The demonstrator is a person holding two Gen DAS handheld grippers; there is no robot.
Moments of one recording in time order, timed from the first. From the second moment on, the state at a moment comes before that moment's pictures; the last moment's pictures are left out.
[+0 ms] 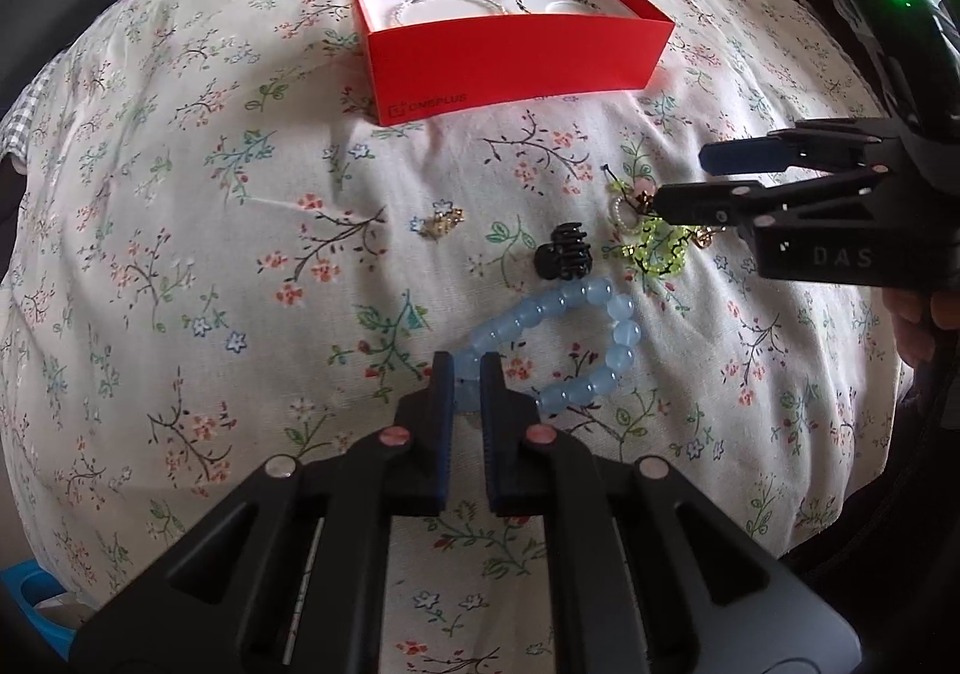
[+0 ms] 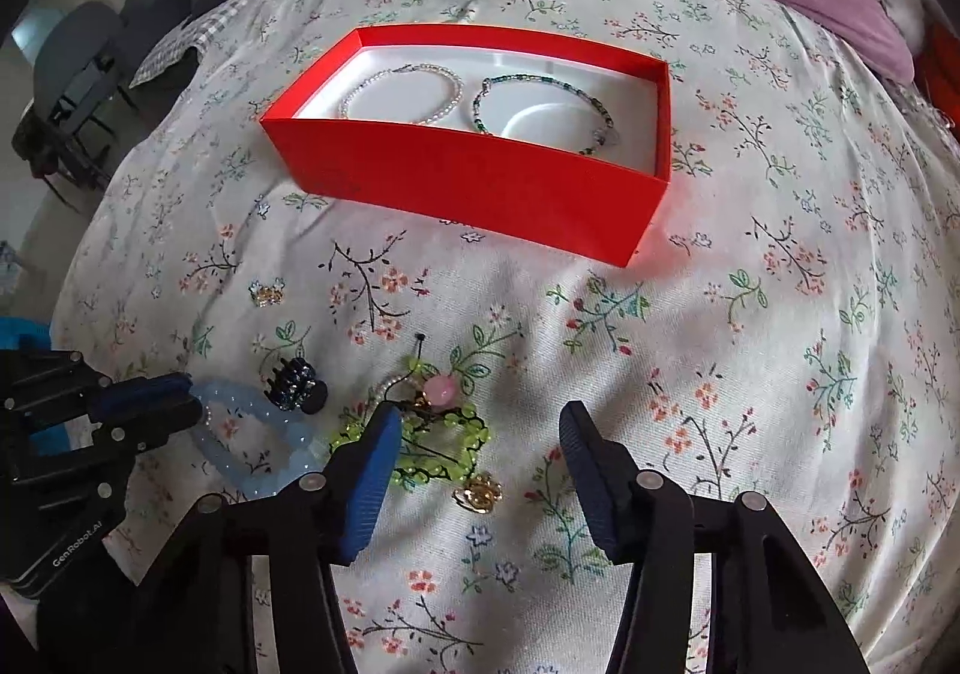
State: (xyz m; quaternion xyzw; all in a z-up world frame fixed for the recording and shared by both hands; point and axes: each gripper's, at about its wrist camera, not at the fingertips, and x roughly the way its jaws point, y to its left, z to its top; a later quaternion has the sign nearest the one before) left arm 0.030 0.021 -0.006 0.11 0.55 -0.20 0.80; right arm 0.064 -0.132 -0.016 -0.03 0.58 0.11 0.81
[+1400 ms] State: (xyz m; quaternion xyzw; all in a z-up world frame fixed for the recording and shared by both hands) left arm 0.048 0.029 0.058 0.05 0.49 -0.19 0.85; right arm 0.061 -0.123 0.055 0.01 0.51 0.16 0.85
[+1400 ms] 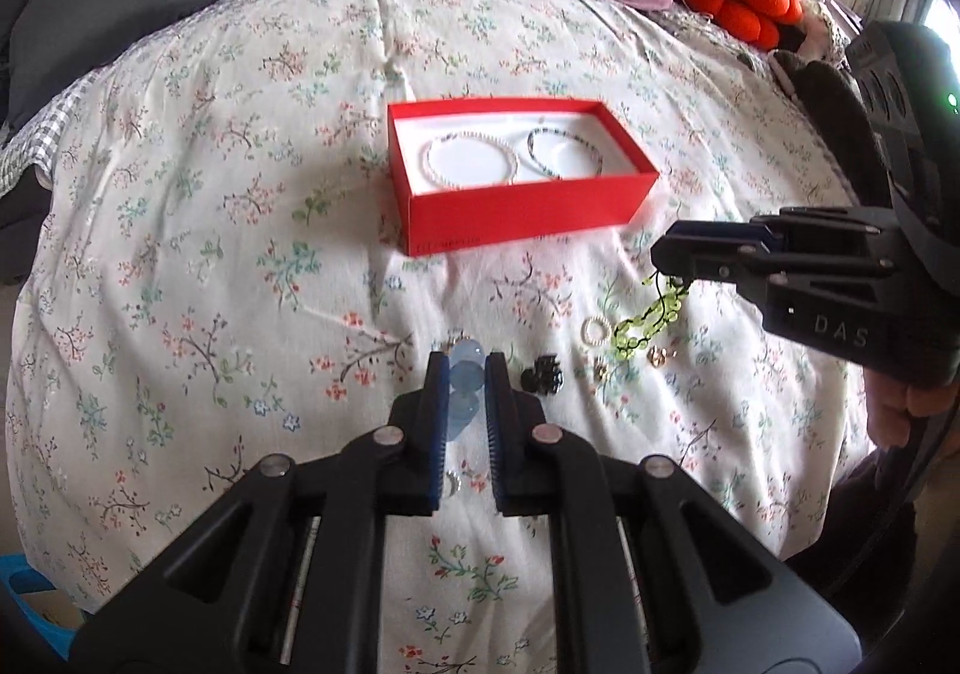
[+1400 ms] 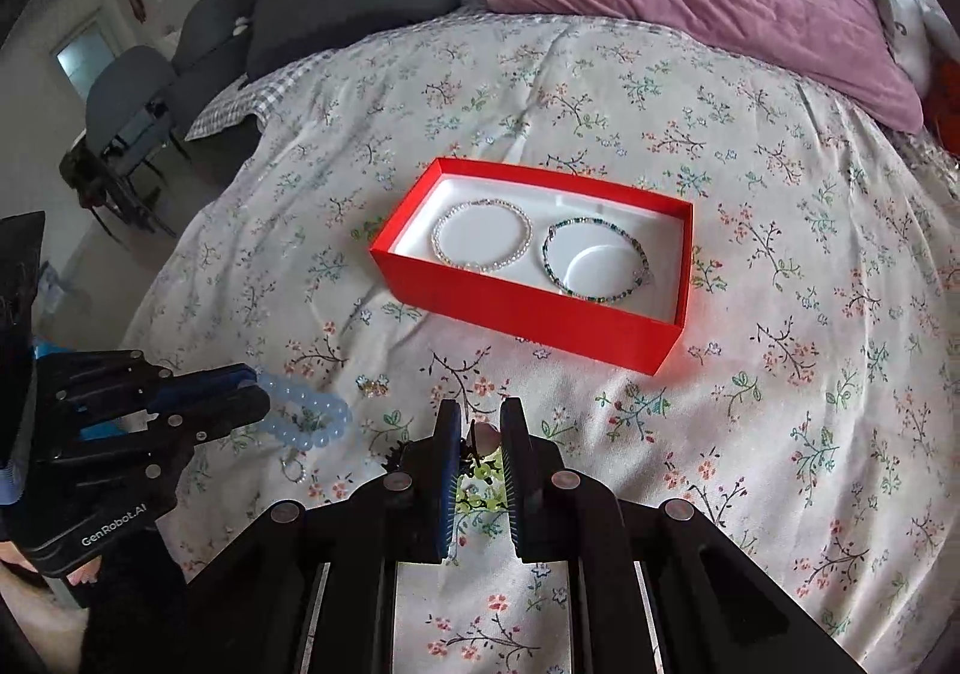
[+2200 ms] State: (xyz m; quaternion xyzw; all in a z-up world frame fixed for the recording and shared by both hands) left arm 0.113 -0.019 0.095 -0.07 0.44 -0.21 0.87; right arm 0.115 -0.178 0.087 0.09 0.43 0.08 0.89
